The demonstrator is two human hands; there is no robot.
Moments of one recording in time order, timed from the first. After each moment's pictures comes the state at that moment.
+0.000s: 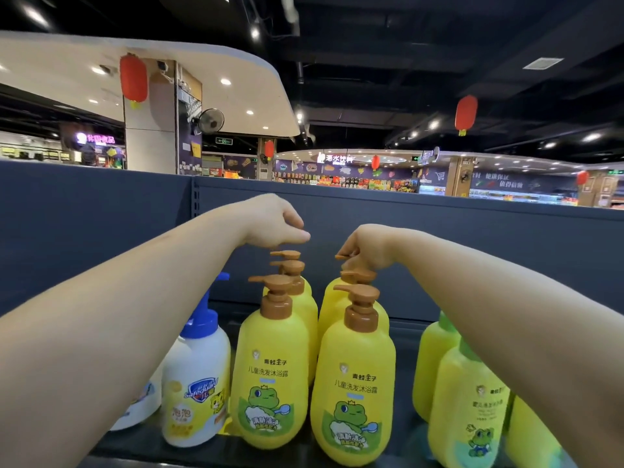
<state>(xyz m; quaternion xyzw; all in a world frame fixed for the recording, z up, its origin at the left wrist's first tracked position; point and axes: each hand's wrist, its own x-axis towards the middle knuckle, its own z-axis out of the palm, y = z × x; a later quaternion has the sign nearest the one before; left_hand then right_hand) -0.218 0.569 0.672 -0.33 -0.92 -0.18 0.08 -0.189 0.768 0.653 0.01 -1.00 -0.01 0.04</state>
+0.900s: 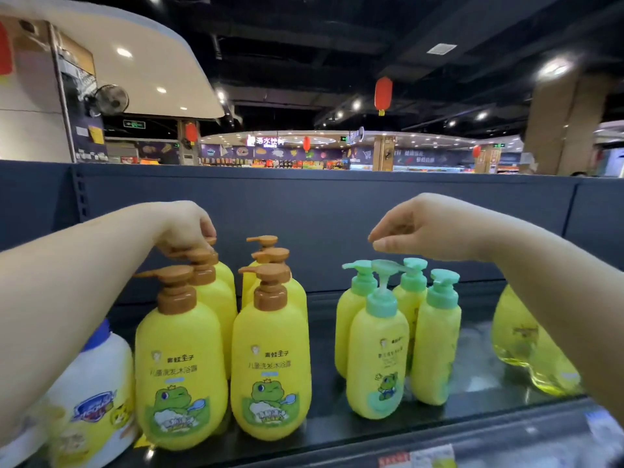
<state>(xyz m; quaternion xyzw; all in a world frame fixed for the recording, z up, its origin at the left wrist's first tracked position) -0.267 0.603 0.652 -0.29 -0.95 -0.11 0.00 -0.009 0.835 0.661 -0.10 -0.98 0.11 0.16</state>
